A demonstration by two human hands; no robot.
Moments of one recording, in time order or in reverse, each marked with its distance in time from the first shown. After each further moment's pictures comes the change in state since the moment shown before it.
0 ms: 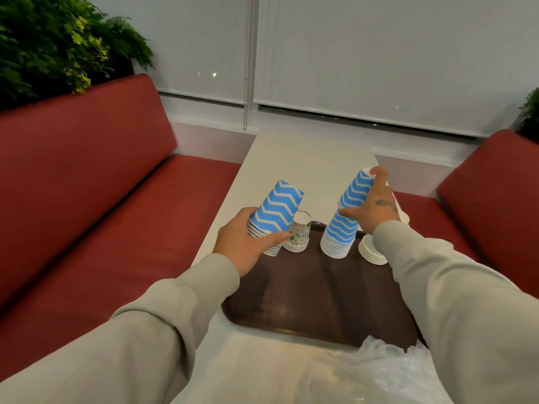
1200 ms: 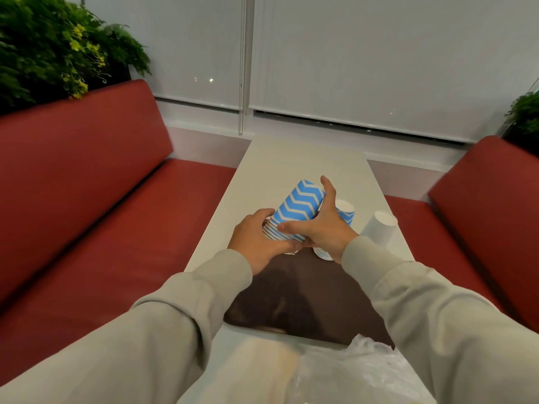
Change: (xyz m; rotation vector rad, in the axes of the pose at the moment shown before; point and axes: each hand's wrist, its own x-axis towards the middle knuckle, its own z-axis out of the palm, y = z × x) left_hand 0.002 0.017 0.022 0.089 -0.101 0.047; right_hand -0.062 -0.050 0.030 0.647 -0.433 0.010
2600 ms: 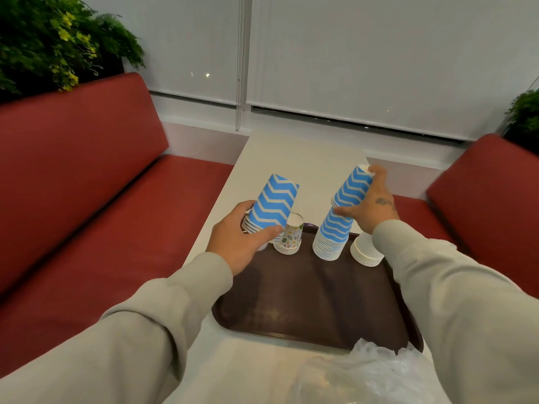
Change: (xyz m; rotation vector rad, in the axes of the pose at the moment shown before) left_hand 0.002 -0.013 -0.018 -0.156 0.109 0.008; right_hand 0.041 0.012 -0.089 -0.568 0.418 -0.054
